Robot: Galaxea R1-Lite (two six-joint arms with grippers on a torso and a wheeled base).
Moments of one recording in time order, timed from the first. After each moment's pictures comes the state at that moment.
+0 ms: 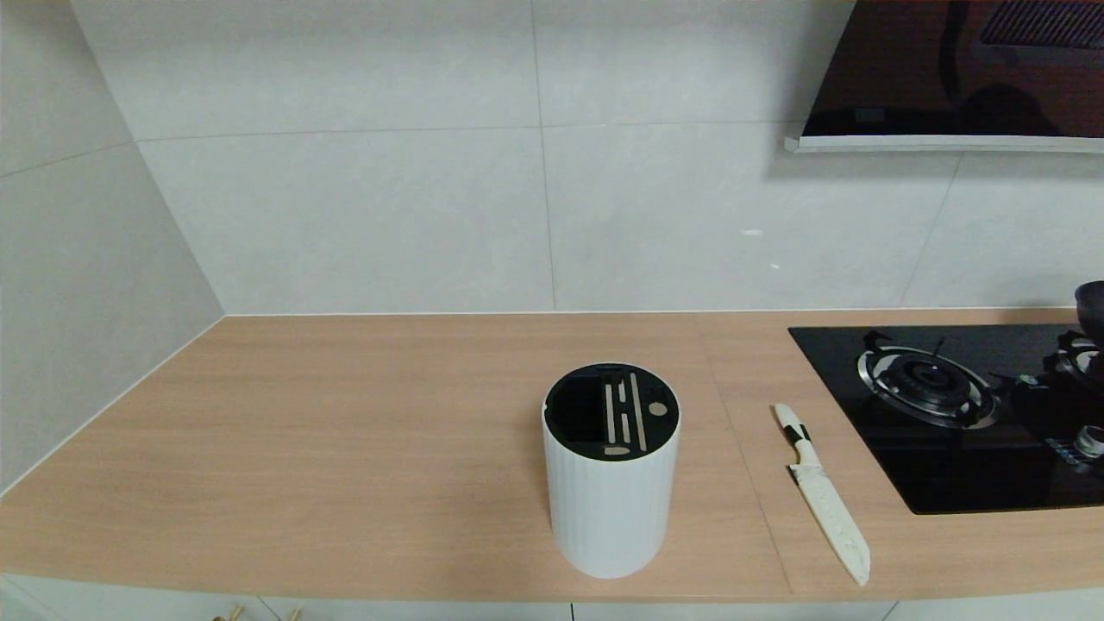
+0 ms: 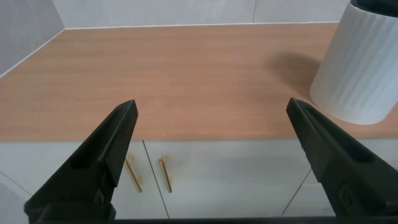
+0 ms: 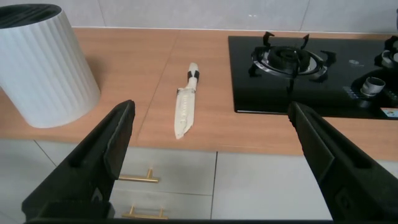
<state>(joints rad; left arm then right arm) 0.00 0.00 0.00 0.00 -0.01 0.01 0.00 0.00 0.00 0.00 0.05 -0.01</state>
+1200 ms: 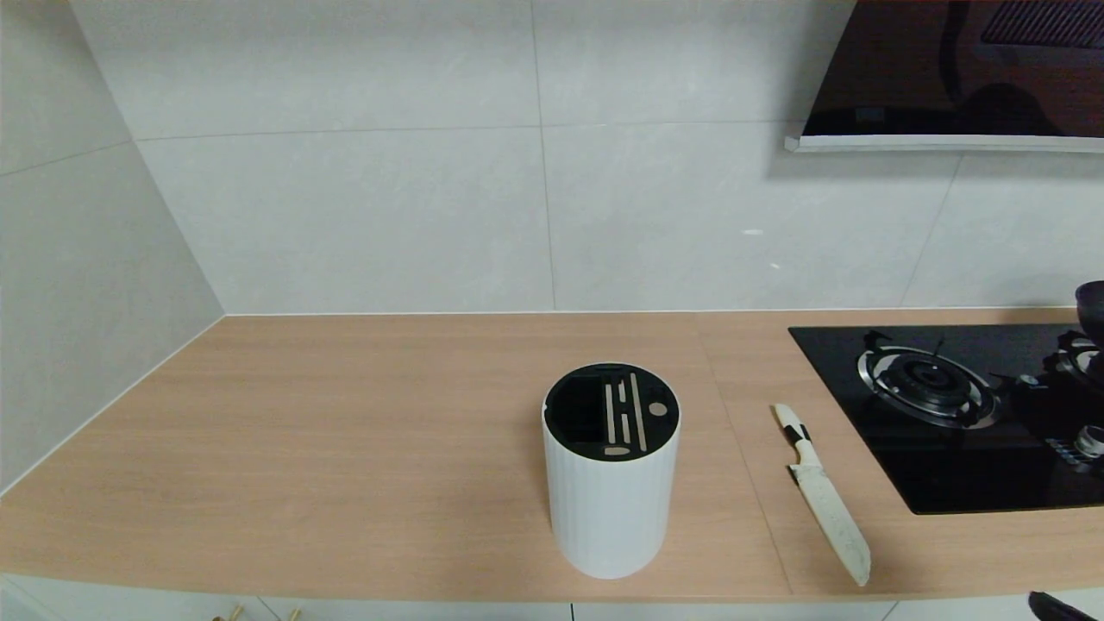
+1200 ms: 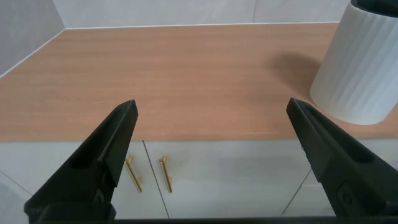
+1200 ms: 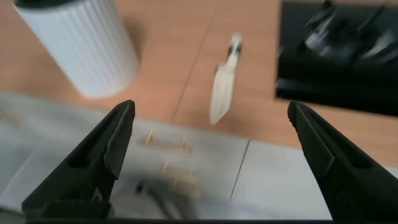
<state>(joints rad) 0.00 0.00 0.00 0.00 -0.01 0.01 0.06 0.72 -0.22 -0.09 0.20 -0.01</state>
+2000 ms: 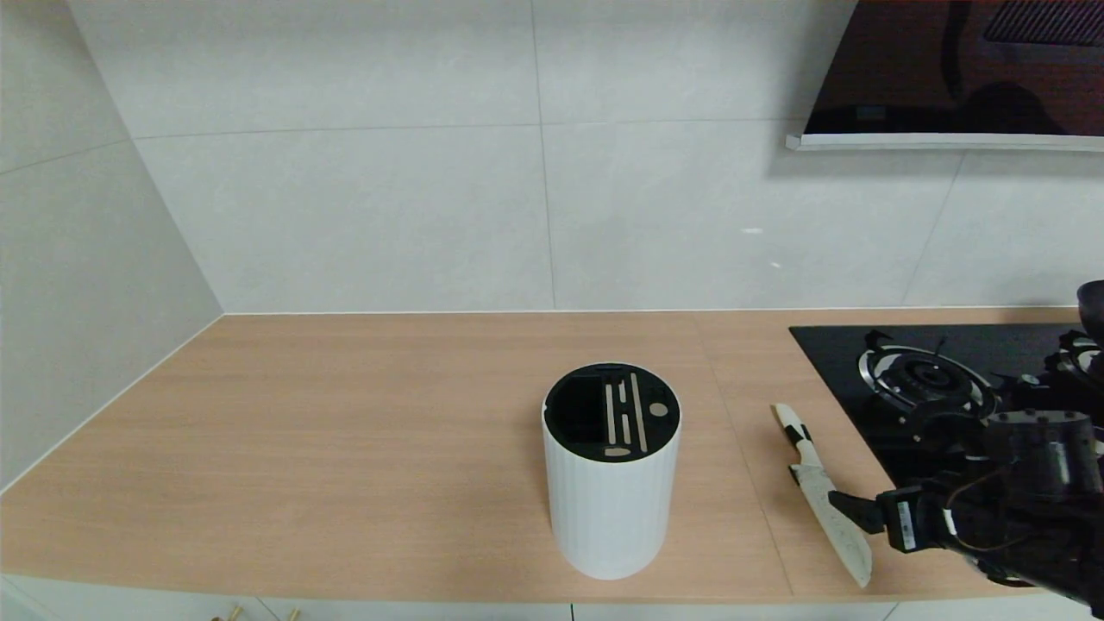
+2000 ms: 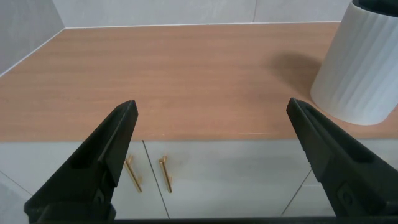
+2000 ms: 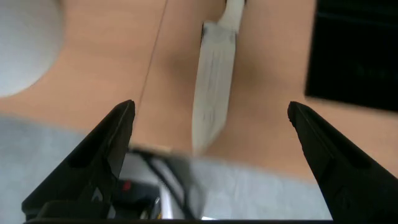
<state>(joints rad) 0.00 0.00 0.00 0.00 -0.01 0.01 0.18 1.80 -0.28 -0.92 -0.02 -0.01</state>
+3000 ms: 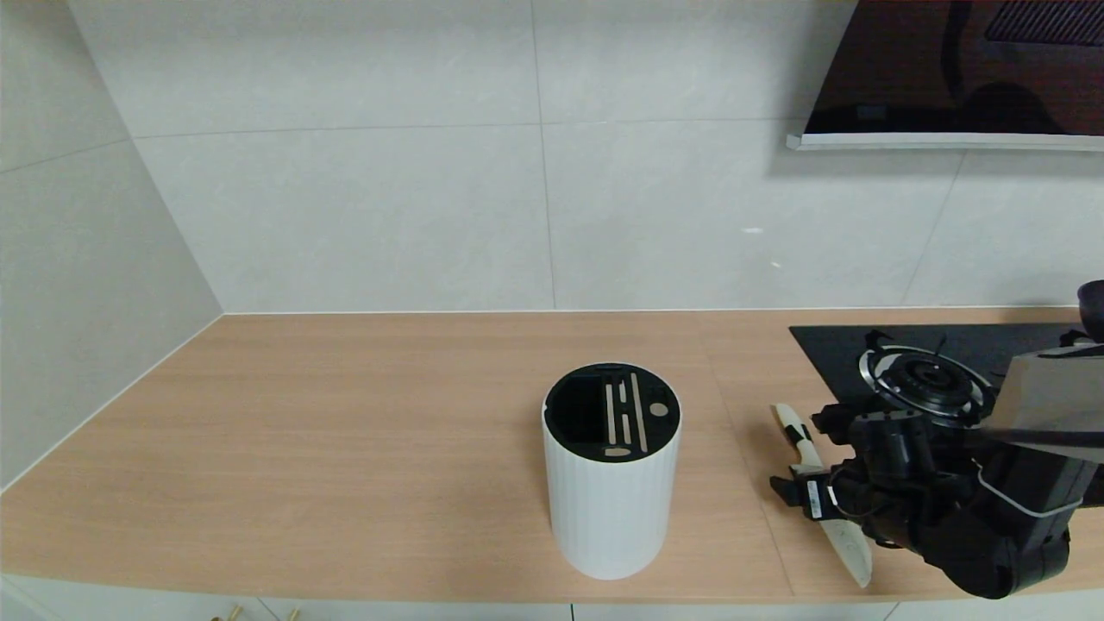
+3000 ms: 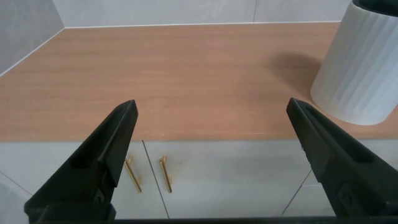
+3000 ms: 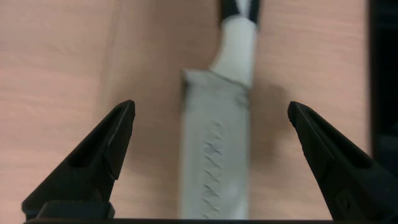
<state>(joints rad) 0.00 0.00 0.00 0.00 -0.01 0.01 0.23 2.22 -0.54 -1.05 -0.14 0.05</state>
